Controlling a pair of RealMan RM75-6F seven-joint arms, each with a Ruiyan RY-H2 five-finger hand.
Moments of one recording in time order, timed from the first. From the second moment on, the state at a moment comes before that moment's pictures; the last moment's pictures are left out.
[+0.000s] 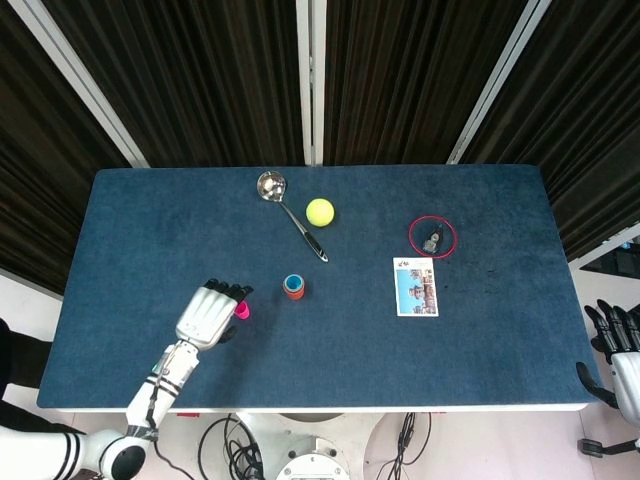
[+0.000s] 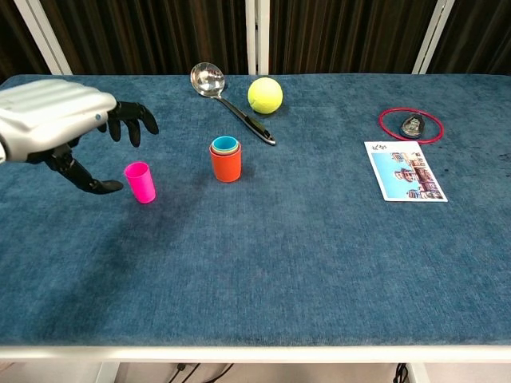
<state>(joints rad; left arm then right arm) -0.68 -1.50 0.02 -1.73 1.14 1.23 0.65 -0.03 -1.06 0.00 -1.49 -1.58 1.56 0.09</state>
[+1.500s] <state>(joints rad) -0.70 -1.58 -0.05 -1.51 1.22 1.08 0.59 -0.03 -1.07 0.00 -1.45 -1.55 1.53 0.12</state>
